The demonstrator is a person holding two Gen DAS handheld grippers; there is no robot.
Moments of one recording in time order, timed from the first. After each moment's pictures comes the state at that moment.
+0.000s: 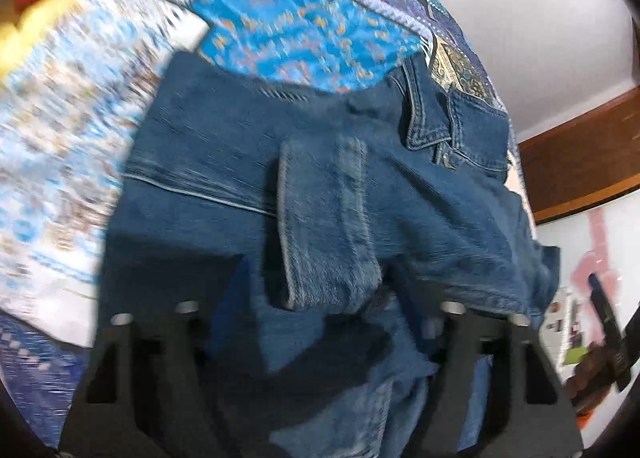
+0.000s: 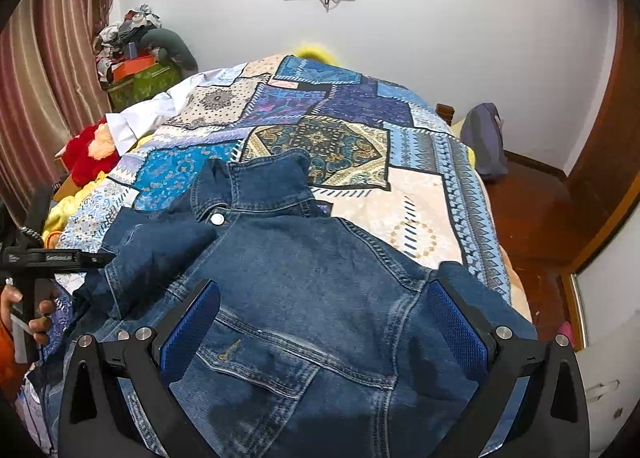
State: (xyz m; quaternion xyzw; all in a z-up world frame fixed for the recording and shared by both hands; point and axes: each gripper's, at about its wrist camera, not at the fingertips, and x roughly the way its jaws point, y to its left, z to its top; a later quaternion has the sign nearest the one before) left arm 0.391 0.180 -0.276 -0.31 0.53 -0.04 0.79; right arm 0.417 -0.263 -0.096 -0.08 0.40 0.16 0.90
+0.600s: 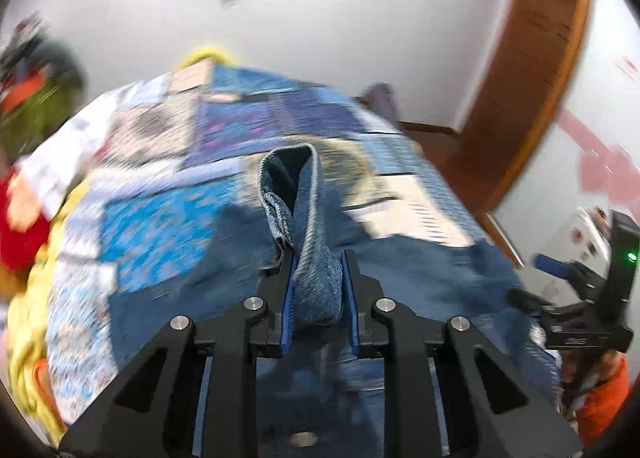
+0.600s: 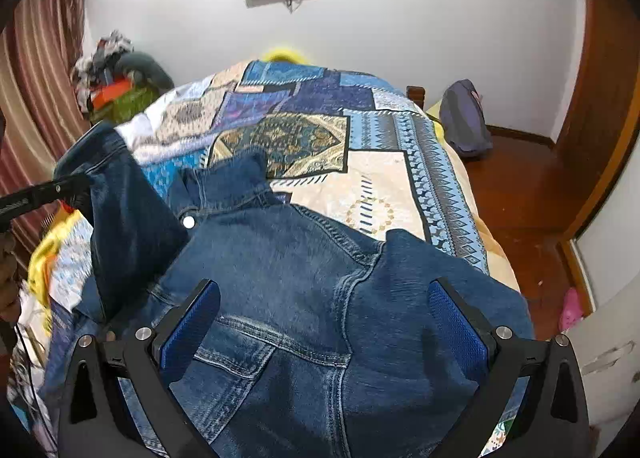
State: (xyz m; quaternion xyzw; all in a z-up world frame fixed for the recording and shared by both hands) left arm 0.404 0.018 -0.093 -0.05 0.37 -0.13 0.92; right arm 0.415 -0.323 -0.098 0.00 0.40 0.13 0.90
